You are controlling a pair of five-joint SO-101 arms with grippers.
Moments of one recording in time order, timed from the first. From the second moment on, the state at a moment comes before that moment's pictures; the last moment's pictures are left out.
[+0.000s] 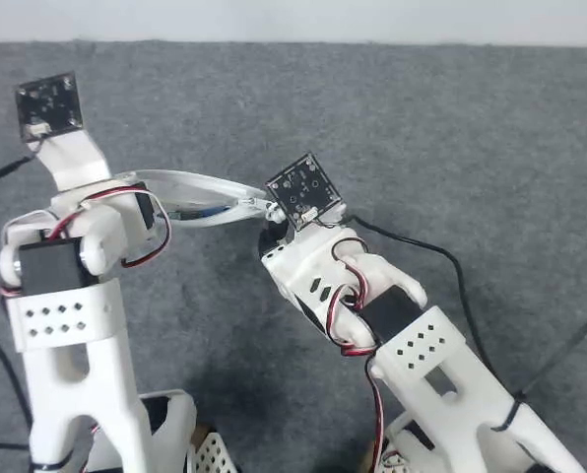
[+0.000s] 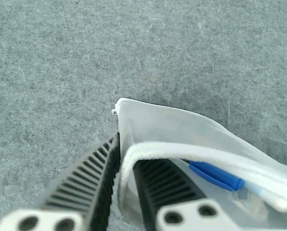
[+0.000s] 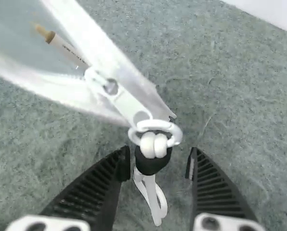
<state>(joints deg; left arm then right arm) -14.5 -38.2 22.2 79.8 12.6 -41.1 -42.1 49.0 37.6 0.2</state>
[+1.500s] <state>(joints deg) -14.6 -38.2 22.2 79.8 12.5 -40.5 -42.1 54.7 28.0 13.8</state>
